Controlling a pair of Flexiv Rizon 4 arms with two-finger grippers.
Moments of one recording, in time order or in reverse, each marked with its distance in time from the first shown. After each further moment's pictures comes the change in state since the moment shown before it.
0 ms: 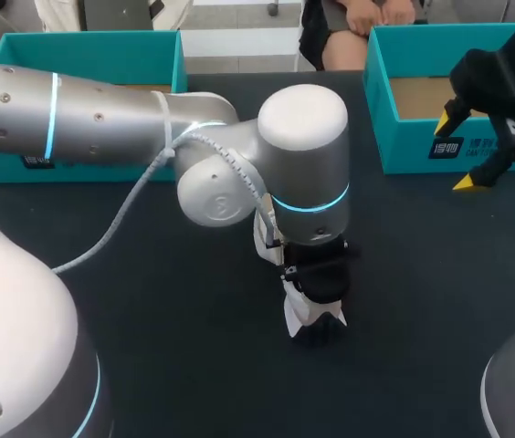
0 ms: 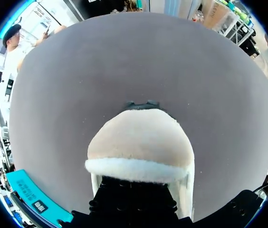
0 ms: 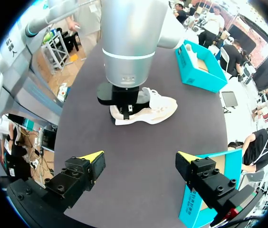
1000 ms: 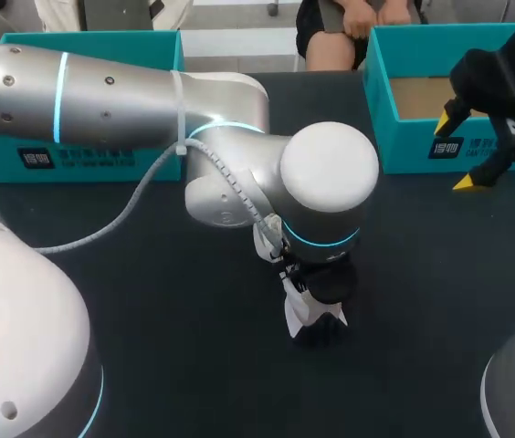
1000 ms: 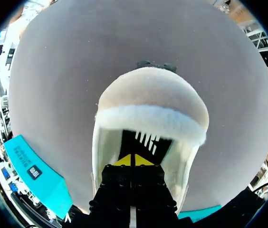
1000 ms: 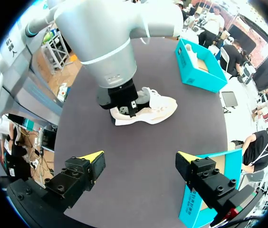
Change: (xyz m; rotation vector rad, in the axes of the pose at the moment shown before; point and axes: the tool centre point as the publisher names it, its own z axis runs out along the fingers) left arm 0.005 0.037 -0.022 -0.327 -0.001 -0.172; right arm 0.000 0.000 0.000 0.000 0.000 0.000
